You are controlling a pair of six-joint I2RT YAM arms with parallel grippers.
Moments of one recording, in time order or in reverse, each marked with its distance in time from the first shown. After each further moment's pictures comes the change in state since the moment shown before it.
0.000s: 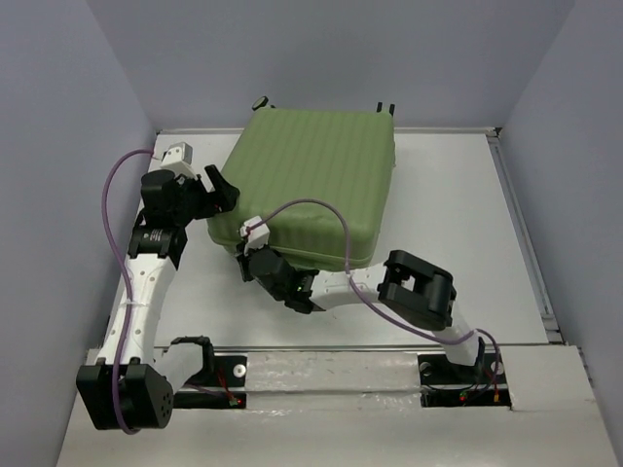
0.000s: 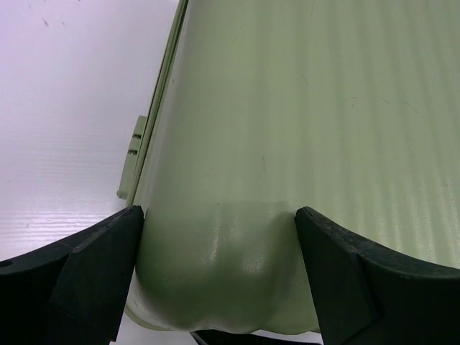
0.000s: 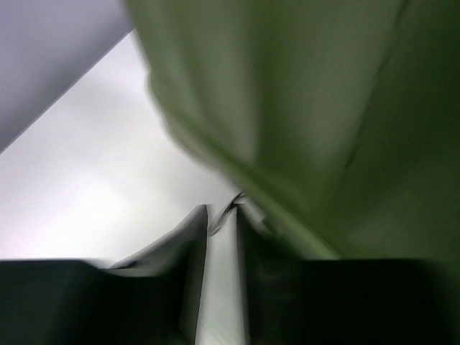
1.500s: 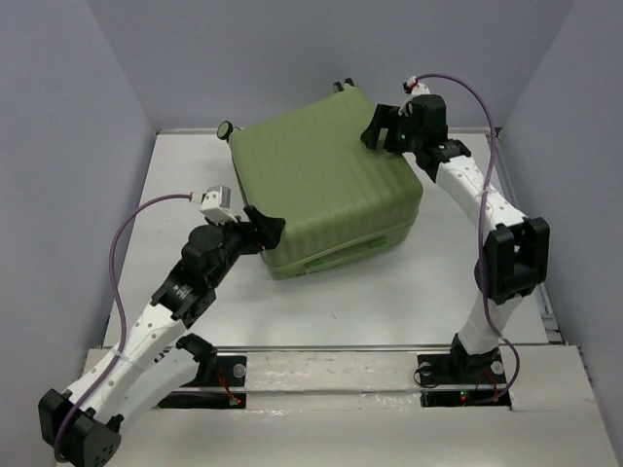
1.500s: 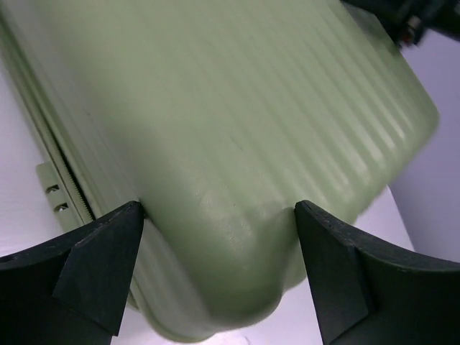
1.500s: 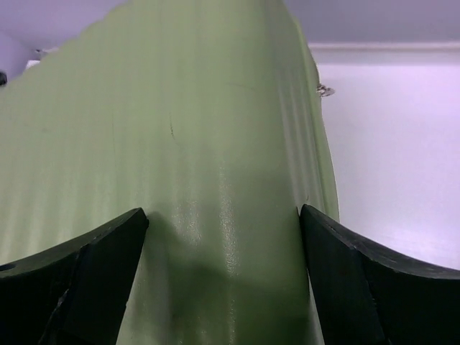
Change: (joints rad) left arm -0.515 -0.288 -0.333 0.247 -0.379 -0.270; right arm -0.943 -0.358 0.229 -0.771 -0.637 0.030
